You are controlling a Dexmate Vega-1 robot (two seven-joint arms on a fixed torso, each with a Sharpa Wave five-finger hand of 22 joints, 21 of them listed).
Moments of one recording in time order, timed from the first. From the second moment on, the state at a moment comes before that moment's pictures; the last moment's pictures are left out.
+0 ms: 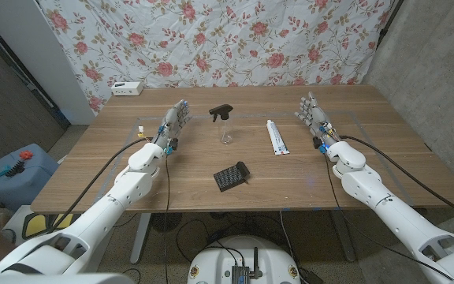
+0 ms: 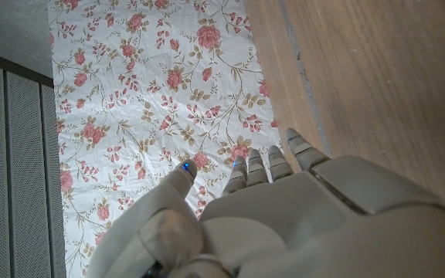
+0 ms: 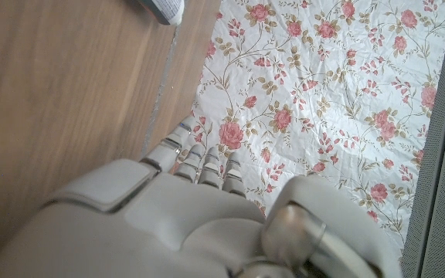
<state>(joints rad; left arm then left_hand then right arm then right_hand) 0.81 0.49 0.38 -1.25 -0.66 -0.30 -0.08 0.18 0.14 0.54 0.12 0.19 0.02 0.07 0.18 0.17 0.01 0.05 0.21 0.18 -0.01 0.07 0.17 0.17 0.06 0.06 0.26 0.17 -0.85 -0.52 -0.37 -1.32 0.64 0.30 0.03 0.27 0.17 -0.15 0.15 0.37 0.09 -0.09 0.19 0.18 0.06 -0.02 0.19 0.18 0.01 -0.03 0.19 0.19 0.30 -0.04 0.18 0.16</state>
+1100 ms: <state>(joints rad) 0.80 0.52 0.40 -1.28 -0.61 -0.28 -0.08 0.21 0.13 0.55 0.07 0.19 0.02 0.06 0.18 0.17 0.02 0.04 0.21 0.18 -0.01 0.06 0.17 0.16 0.06 0.06 0.24 0.17 -0.87 -0.53 -0.38 -1.35 0.58 0.33 -0.01 0.27 0.17 -0.15 0.15 0.37 0.09 -0.09 0.19 0.18 0.06 -0.02 0.19 0.18 0.01 -0.03 0.19 0.19 0.30 -0.04 0.18 0.16</state>
